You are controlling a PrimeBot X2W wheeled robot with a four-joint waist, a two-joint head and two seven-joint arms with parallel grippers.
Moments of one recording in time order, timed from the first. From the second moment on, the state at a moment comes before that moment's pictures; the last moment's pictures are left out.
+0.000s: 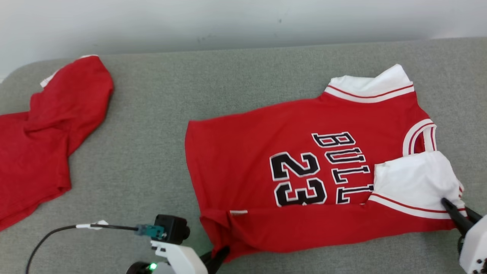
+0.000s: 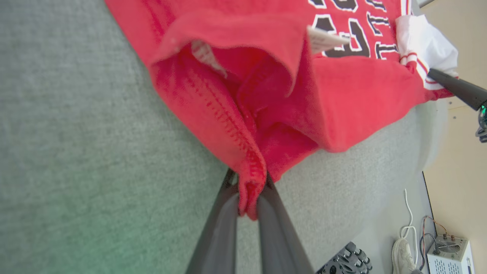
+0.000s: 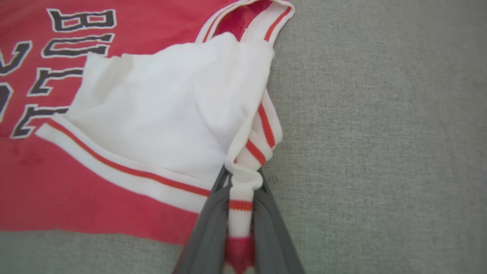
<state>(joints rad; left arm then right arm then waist) -0.30 0.48 -0.81 -0.02 -0.98 0.24 0.26 -0.21 -0.50 0.18 0.24 0.66 0.13 0.35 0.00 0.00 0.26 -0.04</state>
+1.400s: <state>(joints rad) -0.24 0.65 -0.71 -0.24 -0.96 0.35 0.21 -0.06 -0.66 -0.10 -0.12 0.79 0.13 0.63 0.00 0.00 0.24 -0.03</state>
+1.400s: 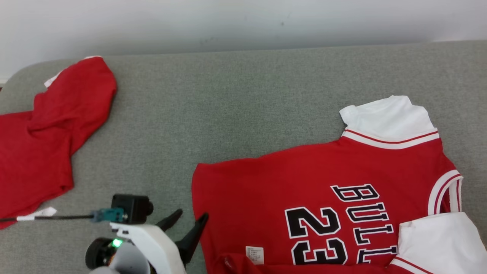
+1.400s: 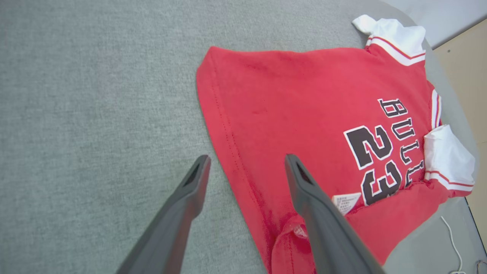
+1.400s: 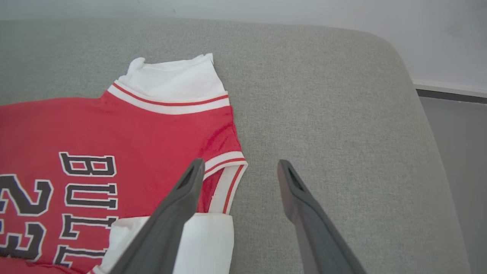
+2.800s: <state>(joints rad) -0.73 0.39 -0.83 0.14 -0.89 0.13 0.32 -0.80 -0.50 0.09 0.44 0.40 0.13 0.85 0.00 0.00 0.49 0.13</state>
